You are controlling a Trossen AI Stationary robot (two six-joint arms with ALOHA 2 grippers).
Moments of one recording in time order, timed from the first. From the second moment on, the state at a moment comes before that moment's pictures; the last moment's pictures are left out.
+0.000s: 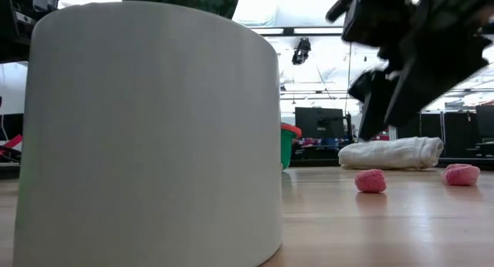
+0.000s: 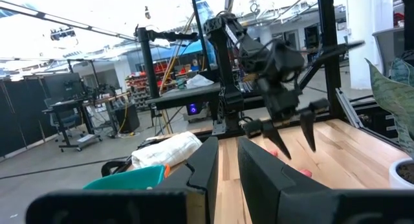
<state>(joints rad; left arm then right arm) -0.18 0.14 0.03 0.23 -0.22 0.24 0.41 1.55 0.76 -0.12 0.08 0.40</state>
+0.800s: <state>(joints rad) -0.18 0.14 0.03 0.23 -0.22 0.24 0.41 1.72 0.76 0.01 0.10 0.40</state>
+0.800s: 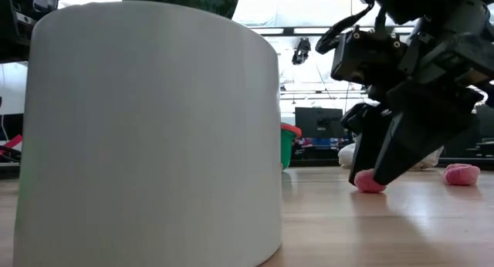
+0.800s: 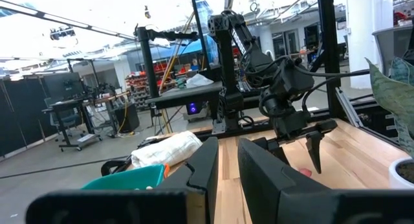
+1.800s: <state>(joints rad) -0.18 0.14 0.03 0.23 -0.22 0.24 0.41 1.71 0.76 -0.02 0.09 0.40</state>
